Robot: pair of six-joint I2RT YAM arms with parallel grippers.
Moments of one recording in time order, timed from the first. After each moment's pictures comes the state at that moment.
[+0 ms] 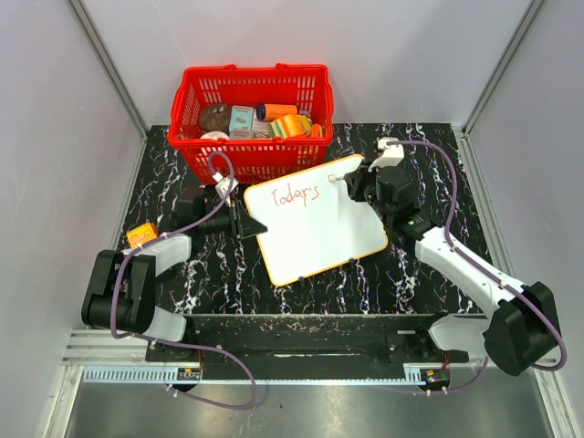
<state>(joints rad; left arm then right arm) -0.15 1.44 0.59 0.34 0.96 -0.34 0.53 1.24 0.92 0.11 0.21 0.39</state>
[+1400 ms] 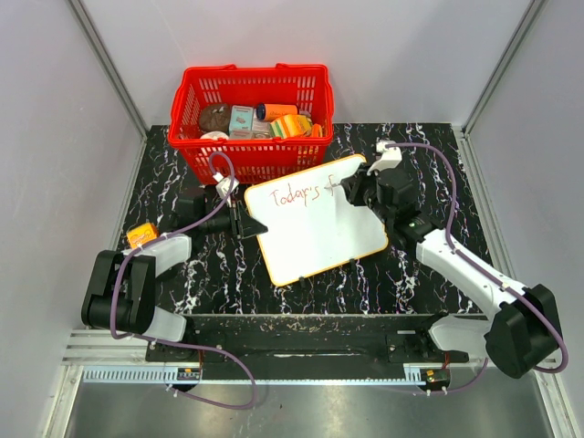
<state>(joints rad) -0.15 1.44 0.59 0.34 0.95 -0.34 0.53 1.22 0.89 0.09 0.14 0.42</state>
